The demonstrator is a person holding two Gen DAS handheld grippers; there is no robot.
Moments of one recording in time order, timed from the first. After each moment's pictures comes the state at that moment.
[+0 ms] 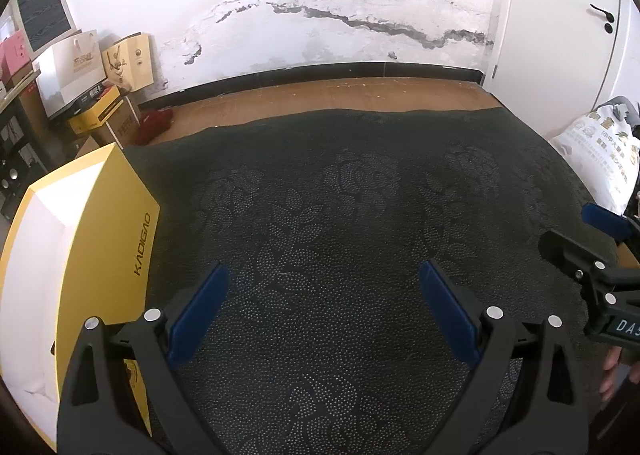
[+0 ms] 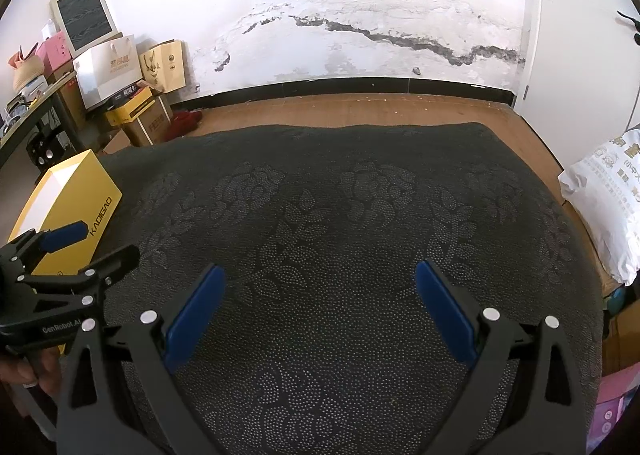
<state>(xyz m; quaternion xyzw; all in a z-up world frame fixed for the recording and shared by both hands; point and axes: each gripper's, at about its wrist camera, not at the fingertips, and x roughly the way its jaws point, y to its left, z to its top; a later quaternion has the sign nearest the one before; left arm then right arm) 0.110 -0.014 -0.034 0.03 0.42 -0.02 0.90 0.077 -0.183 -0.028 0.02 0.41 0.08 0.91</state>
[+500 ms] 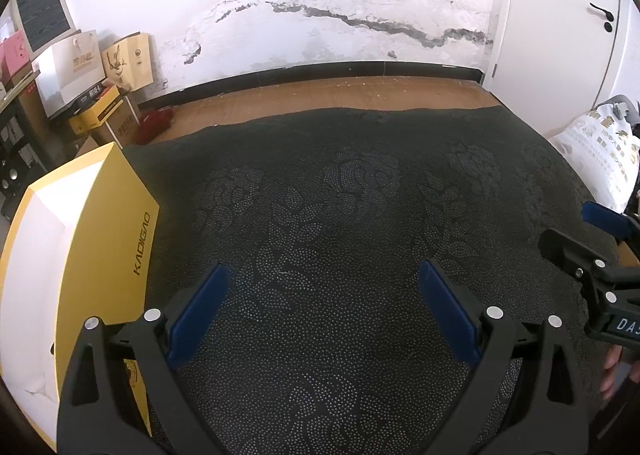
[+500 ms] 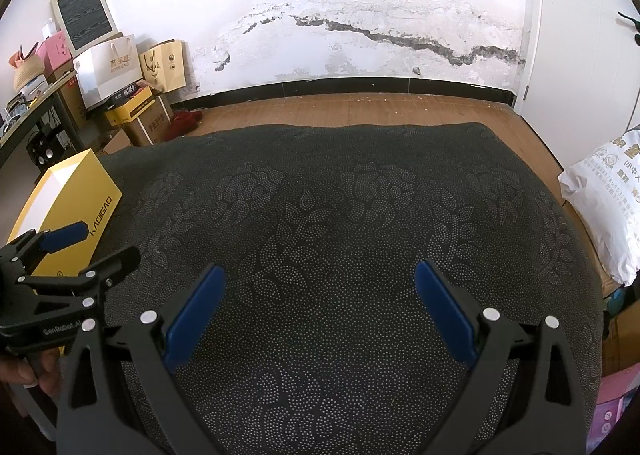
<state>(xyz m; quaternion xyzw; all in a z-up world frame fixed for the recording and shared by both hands) 0.111 -0.013 -0.034 0.03 0.43 -0.02 0.90 0.078 -0.183 -0.028 0.02 0.41 0.08 0.91</state>
